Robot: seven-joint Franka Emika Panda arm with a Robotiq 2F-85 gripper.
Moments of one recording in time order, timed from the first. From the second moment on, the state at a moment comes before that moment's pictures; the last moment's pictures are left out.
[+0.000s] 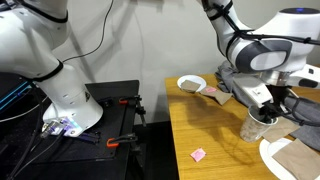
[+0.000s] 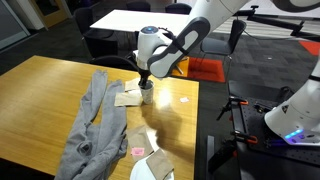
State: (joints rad) arm -0.07 0.73 -0.05 -1.77 -0.02 2.70 -0.11
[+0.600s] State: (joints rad) arm -0.04 0.74 -0.08 -1.76 -0.03 2.70 -0.05
